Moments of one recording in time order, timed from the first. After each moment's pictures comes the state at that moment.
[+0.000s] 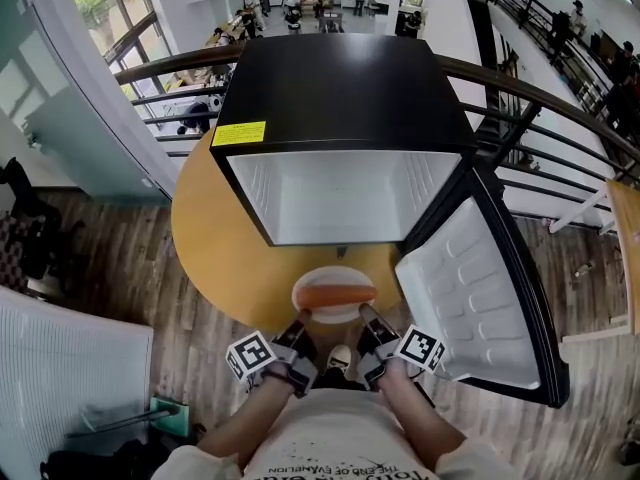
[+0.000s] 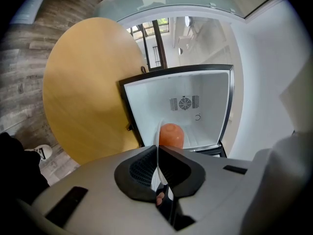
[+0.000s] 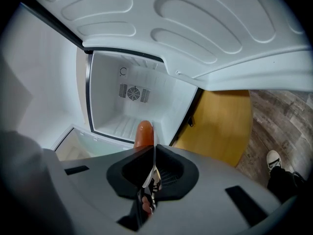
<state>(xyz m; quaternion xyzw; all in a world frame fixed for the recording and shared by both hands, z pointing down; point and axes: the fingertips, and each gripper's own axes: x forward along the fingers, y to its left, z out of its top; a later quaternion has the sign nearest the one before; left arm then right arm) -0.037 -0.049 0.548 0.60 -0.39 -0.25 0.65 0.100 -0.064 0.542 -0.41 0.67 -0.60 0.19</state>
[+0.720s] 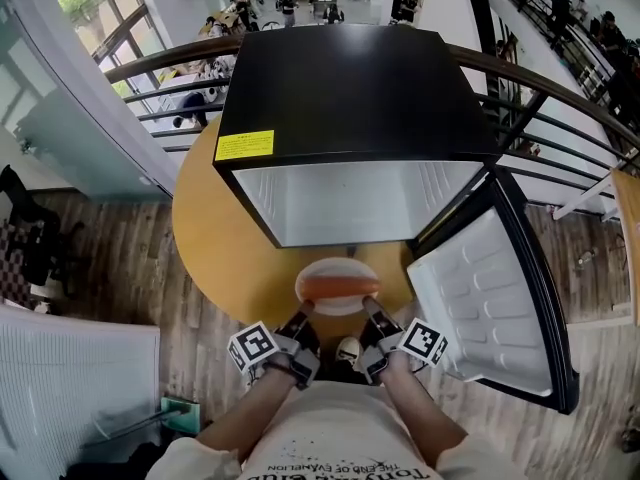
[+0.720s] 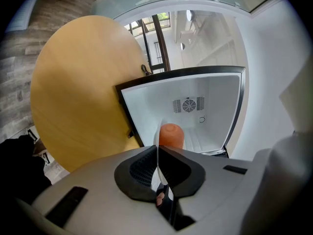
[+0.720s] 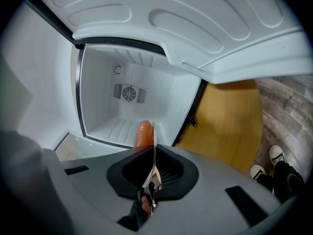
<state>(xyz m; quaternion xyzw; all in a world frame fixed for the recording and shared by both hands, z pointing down) -0.060 -0.085 0.550 0.60 -0.39 -0.22 0.66 0.078 -0.093 0.547 -0.42 0.64 -0.61 0.19</state>
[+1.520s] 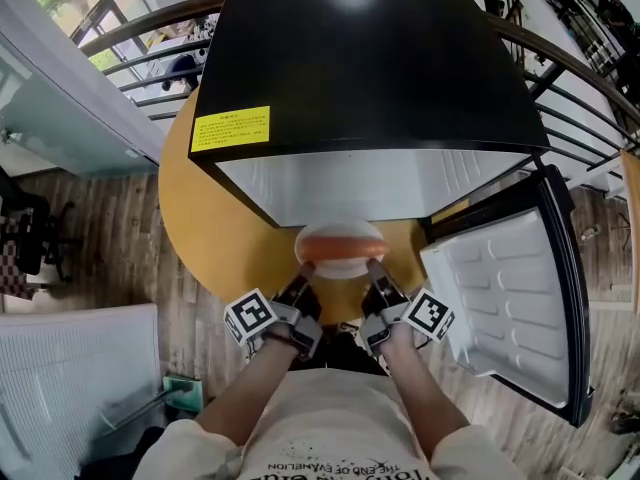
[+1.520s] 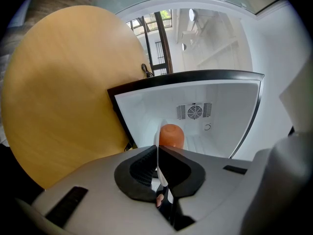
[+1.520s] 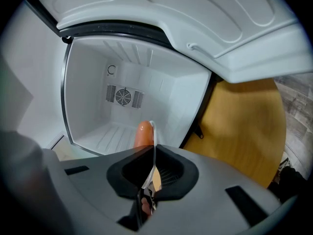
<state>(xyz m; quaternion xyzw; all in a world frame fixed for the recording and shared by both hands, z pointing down) -0.070 -0.154 0.567 0.60 -0.38 -0.24 0.66 0.068 -0.157 0.563 -0.45 0.64 -0.59 0.21</state>
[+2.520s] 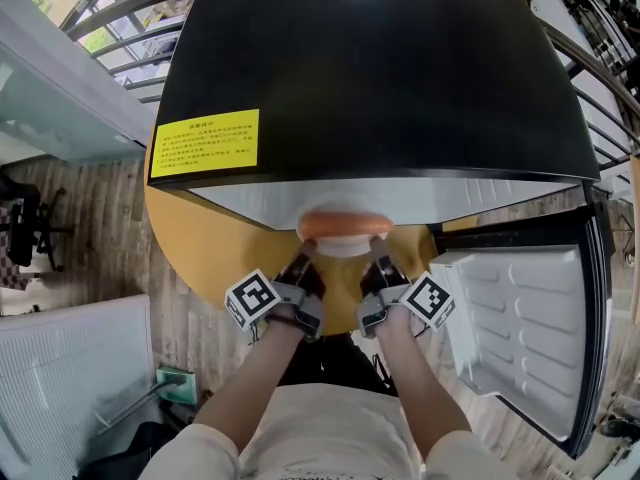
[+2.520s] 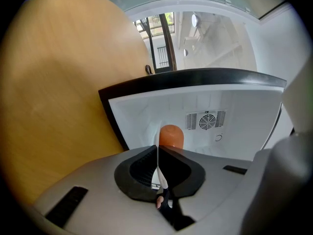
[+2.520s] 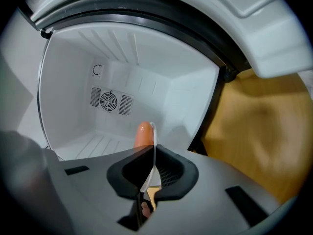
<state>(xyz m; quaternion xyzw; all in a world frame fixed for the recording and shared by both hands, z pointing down) -0.069 -0.224 0.610 0.59 -0.40 -0.26 0.66 0.072 -0.226 0.604 -0.49 0.62 -0.58 0.22</state>
